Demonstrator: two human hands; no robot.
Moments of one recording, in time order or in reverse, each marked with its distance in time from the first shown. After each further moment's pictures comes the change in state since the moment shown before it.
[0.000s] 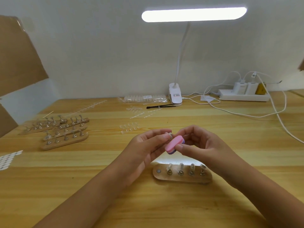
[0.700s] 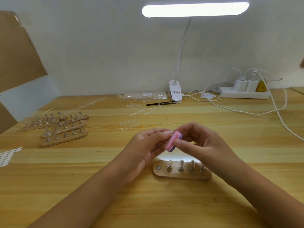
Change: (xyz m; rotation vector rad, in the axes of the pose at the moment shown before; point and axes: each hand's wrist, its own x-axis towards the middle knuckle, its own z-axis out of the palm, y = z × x) left_hand -0.002 -0.002 0.003 0.070 0.009 -0.009; right_hand -0.002 0.000 0.008 -0.039 0.061 -0.082
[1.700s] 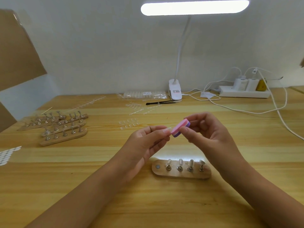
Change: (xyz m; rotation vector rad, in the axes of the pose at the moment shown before) left_hand 0.004 -0.003 -0.006 -0.069 0.082 0.028; right_hand 0.003 0.003 0.000 0.091 0.192 -0.100
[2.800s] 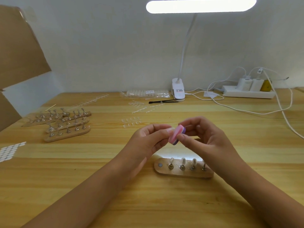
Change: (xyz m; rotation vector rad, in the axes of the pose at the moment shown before) left_hand -0.005 0.000 0.004 0.118 -0.018 0.048; right_hand -0.001 0.005 0.003 -0.069 -0.099 -0.024
